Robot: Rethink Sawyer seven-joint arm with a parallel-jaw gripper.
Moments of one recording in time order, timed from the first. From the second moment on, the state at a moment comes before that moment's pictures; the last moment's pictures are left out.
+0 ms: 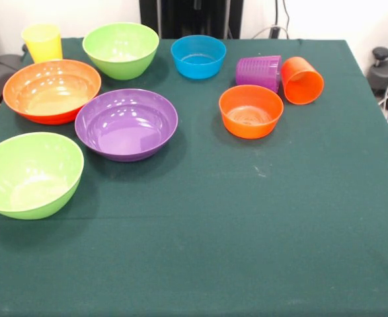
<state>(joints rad) -0.19 -0.39 -0.28 2.23 -0.97 -0.22 0.14</state>
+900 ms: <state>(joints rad) -0.18 -0.30 -0.30 2.17 -0.94 -0.22 0.14</state>
